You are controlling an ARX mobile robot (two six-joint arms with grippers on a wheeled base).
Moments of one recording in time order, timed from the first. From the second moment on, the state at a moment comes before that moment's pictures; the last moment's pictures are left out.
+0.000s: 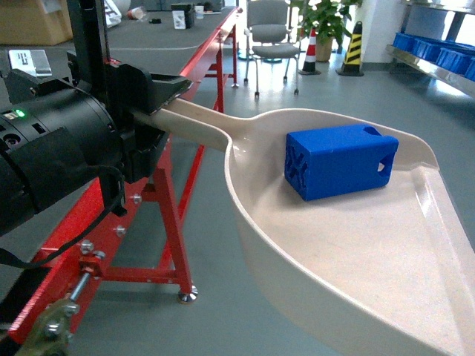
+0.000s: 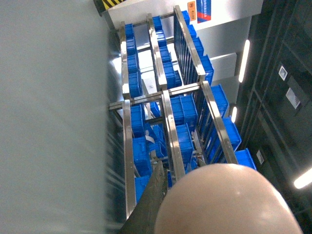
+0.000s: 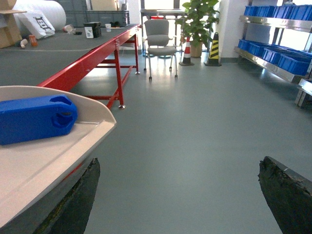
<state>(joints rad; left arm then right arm) -0.36 1.77 0.58 1.28 0.11 -1.35 0.00 0.00 0.01 -0.01 0.00 0.00</state>
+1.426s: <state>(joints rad) -0.37 1.77 0.58 1.28 0.12 -1.36 0.00 0.00 0.01 0.00 0.00 0.00</state>
